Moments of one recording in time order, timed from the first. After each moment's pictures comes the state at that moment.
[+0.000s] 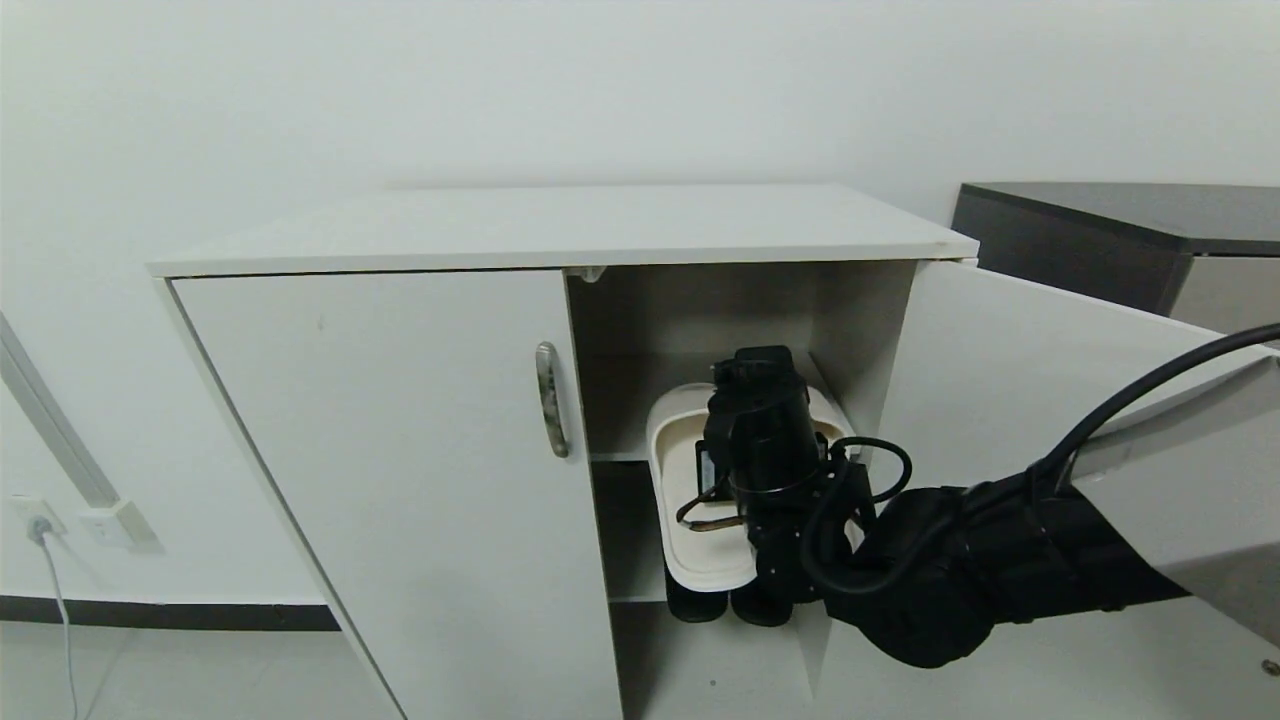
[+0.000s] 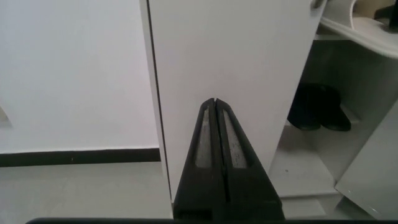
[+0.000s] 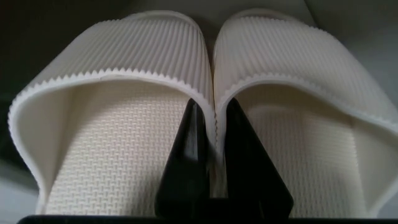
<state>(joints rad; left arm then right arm) 0.00 0.00 0.00 0.01 0.01 -0.01 0.89 2.08 -1.23 -0.56 -0.79 0.24</state>
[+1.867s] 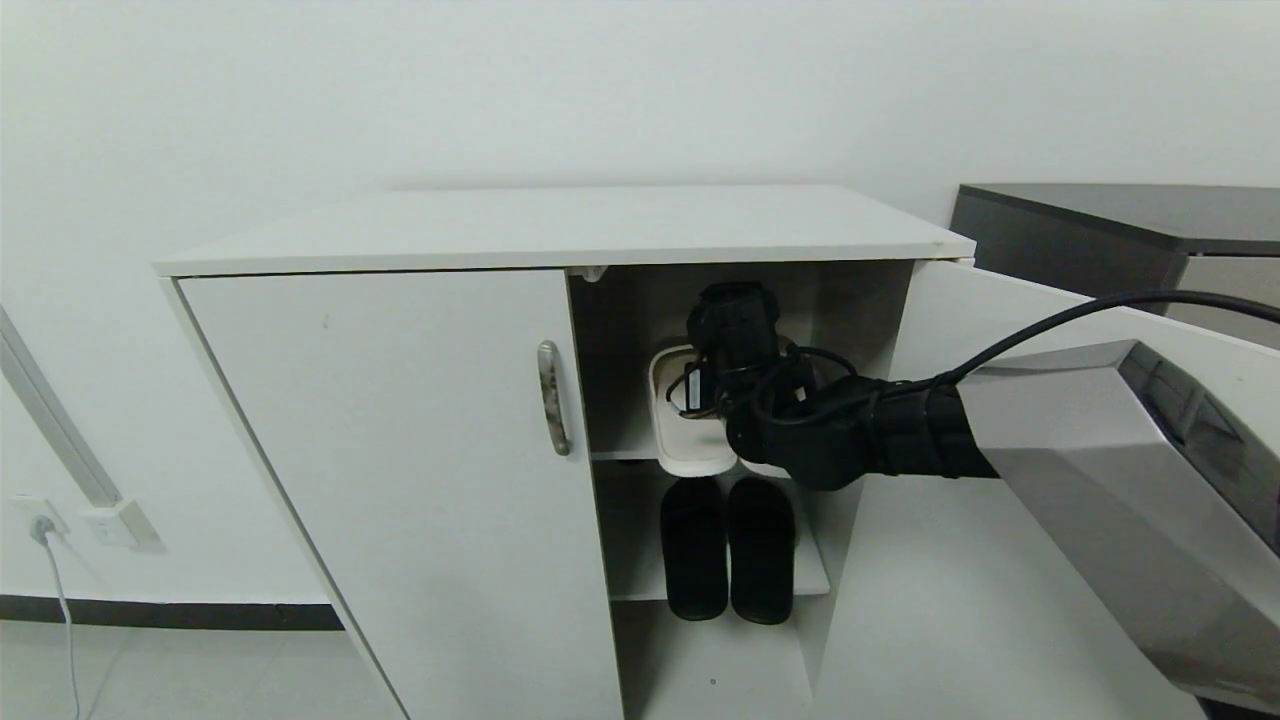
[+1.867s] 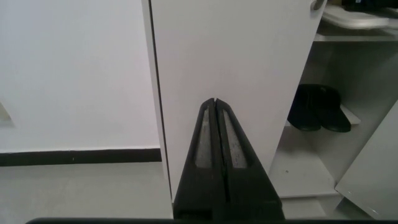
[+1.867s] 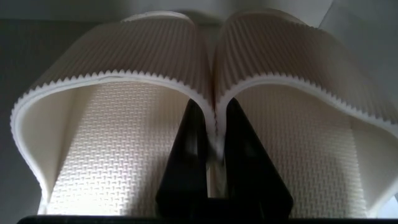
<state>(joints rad) 0.00 0.00 0.00 0.01 0.02 -0.01 0.72 2.35 -1.86 -0.20 -0.65 0.22</state>
